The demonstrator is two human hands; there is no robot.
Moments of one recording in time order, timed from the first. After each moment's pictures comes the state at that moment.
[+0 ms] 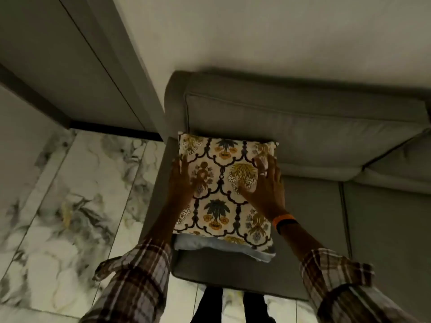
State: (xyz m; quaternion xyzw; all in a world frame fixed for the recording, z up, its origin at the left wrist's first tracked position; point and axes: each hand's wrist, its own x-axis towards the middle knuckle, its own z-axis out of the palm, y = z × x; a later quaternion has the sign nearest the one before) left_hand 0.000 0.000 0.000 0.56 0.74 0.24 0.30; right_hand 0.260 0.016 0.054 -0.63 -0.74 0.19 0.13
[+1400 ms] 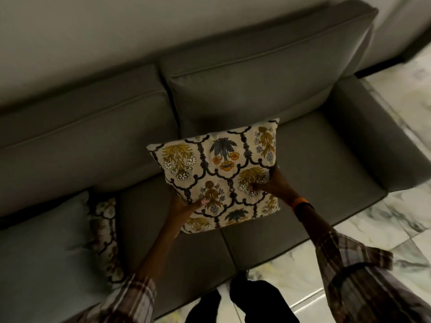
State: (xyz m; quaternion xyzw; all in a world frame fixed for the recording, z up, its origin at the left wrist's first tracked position) left_hand 0.635 0.002 -0.034 0.49 0.55 0.23 0.64; right_hand 0.938 -0.045 0.008 -0.74 -0.36 0.49 0.29
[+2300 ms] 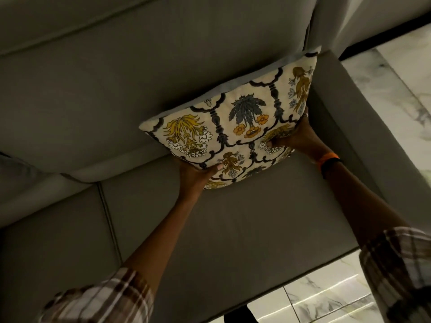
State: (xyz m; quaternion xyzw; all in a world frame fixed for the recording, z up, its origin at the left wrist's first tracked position) left_hand 1.111 0.098 -0.188 0.57 0.54 0.34 0.51; right_hand 1.414 0.077 -0.144 -0.73 -0.38 0.45 0.35
